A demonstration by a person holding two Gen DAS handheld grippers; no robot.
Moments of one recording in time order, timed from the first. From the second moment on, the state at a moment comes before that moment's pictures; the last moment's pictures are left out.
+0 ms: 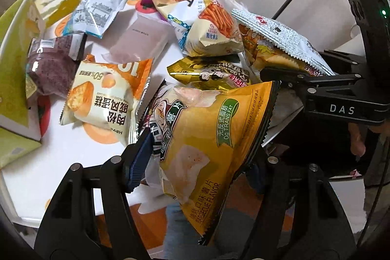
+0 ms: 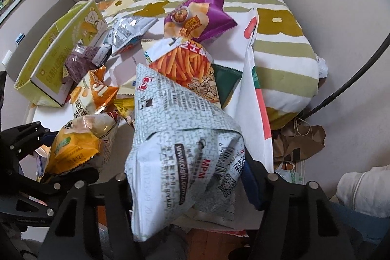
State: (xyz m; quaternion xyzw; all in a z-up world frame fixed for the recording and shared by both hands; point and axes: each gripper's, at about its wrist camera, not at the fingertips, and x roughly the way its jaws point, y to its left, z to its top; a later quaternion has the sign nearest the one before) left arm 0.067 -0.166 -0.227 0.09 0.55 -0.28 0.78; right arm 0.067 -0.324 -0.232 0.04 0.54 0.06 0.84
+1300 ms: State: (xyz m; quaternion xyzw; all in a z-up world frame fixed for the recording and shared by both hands) left arm 0.169 0.052 -0.060 -0.02 0.42 -0.16 0.89; right arm 0.161 -0.151 -0.062 -0.03 0.38 0.17 0.91
